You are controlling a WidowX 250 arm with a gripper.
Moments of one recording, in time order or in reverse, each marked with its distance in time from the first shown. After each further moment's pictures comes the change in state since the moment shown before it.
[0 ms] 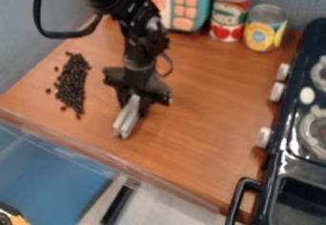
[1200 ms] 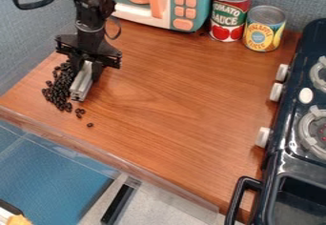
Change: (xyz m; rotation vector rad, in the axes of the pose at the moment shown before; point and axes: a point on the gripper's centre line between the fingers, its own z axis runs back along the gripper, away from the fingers) arm 0.032 0.078 -0.004 0.064 0.089 0.162
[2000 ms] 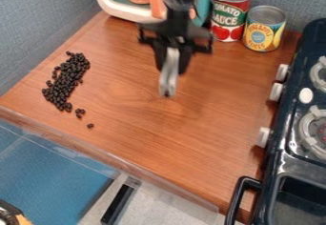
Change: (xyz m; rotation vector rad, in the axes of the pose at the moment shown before) arm -0.016 -0.130 0.057 -0.101 0.033 -0.028
